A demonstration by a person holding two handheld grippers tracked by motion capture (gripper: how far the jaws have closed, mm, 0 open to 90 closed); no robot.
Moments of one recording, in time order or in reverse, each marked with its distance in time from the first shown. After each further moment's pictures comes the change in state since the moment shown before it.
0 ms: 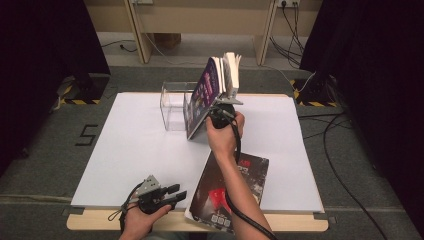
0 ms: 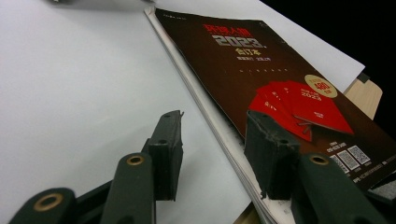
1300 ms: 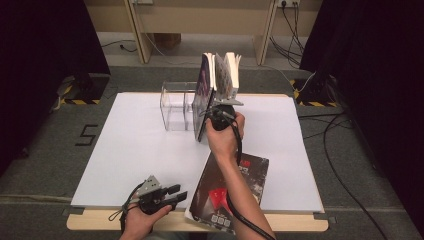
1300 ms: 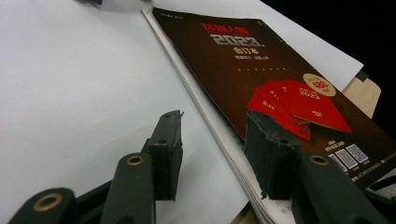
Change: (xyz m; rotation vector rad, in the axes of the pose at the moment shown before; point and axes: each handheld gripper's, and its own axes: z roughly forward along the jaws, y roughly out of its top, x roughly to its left) left arm -0.003 0.000 0.001 0.003 -0.005 0.005; right arm 0.005 0.002 -0.012 0.008 0.026 -0.030
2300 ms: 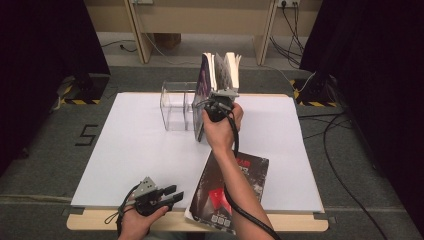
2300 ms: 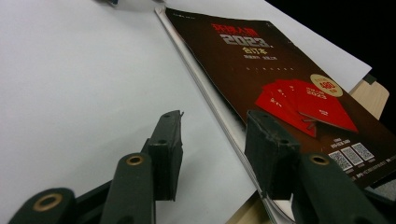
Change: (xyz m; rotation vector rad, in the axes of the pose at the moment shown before) left arm 0.003 -0.003 -0.008 -0.008 0.027 -0.015; right arm 0.007 0.023 0.003 -0.049 -0.064 -0.029
